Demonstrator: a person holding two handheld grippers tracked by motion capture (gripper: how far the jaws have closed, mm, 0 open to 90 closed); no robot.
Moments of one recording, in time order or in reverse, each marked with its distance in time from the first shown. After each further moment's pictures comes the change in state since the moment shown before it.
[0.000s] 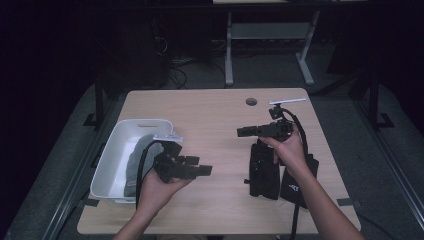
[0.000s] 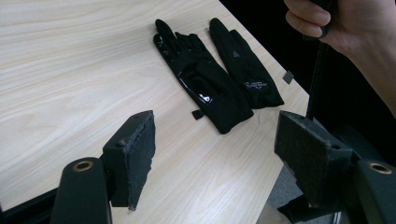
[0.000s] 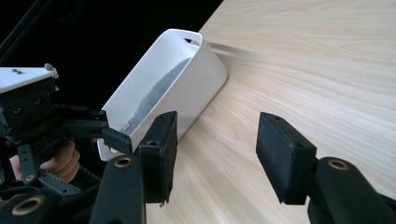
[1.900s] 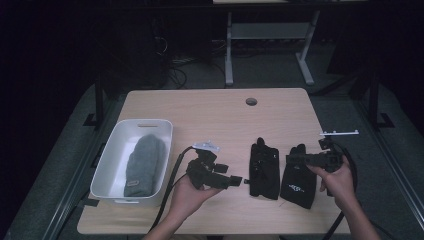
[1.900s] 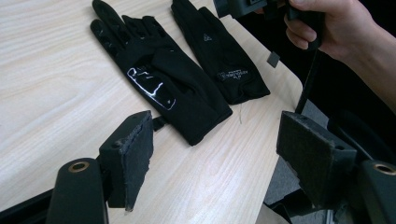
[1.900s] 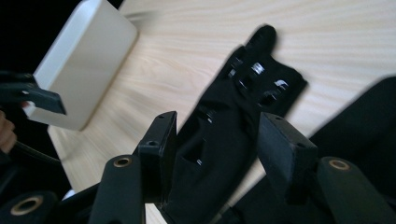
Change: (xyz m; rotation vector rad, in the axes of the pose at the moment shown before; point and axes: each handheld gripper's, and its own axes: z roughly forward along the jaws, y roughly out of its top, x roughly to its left) left arm -0.031 -0.001 0.072 0.069 -0.066 0.074; right arm -0.074 -0.098 -0.096 -0.016 -0.207 0.122
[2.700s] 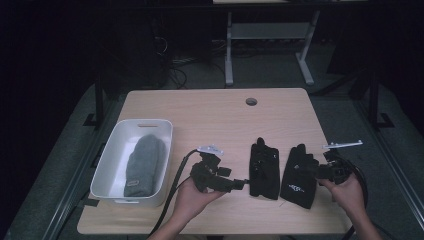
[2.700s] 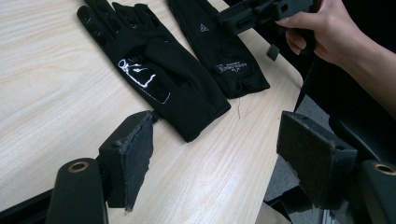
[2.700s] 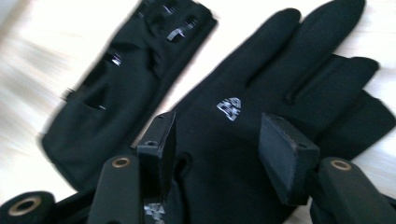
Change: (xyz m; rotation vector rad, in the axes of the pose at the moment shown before) left arm -0.001 -0.006 0.011 0.022 -0.008 -0.004; right arm -0.024 -0.029 -0.006 0.085 -0.266 -0.090
